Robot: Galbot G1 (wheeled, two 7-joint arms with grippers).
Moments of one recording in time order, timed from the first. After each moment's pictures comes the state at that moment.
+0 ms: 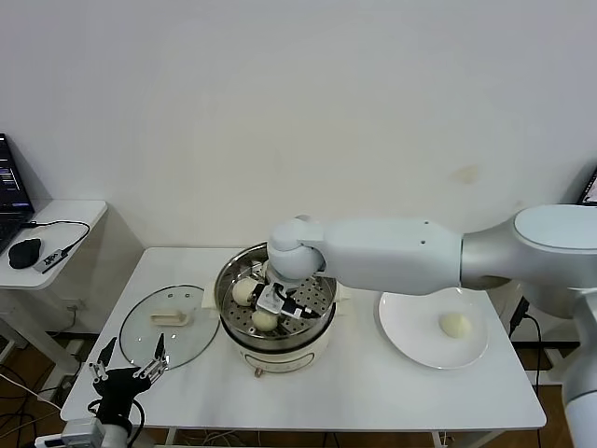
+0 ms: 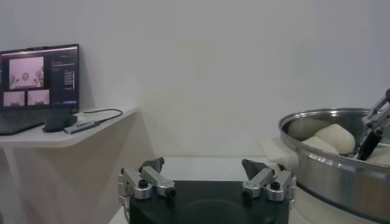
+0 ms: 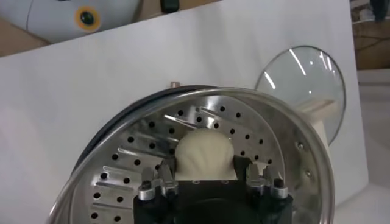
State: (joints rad) left arm 1.75 -1.30 -0.71 -2.21 -0.27 0.14 -0.16; right arm 0.50 1.29 -1.34 1.46 -0.05 0.03 -0.95
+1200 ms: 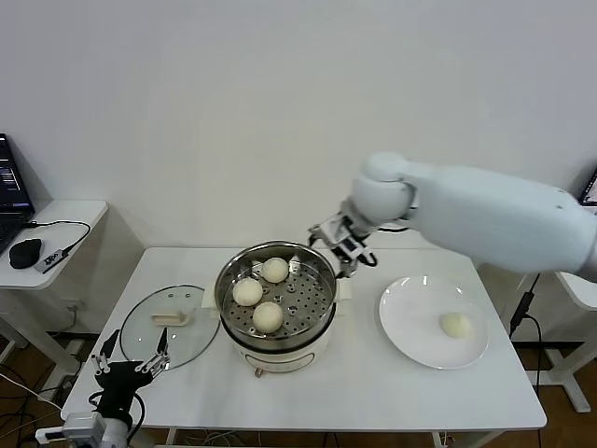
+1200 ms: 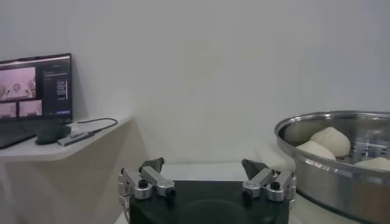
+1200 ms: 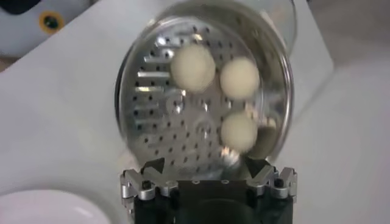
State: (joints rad) left arm 1.73 -1.25 -0.70 -2.21 -0.27 0.14 -0.16; right arm 0.55 0.84 -1.13 1.59 0.09 -0.27 -1.07
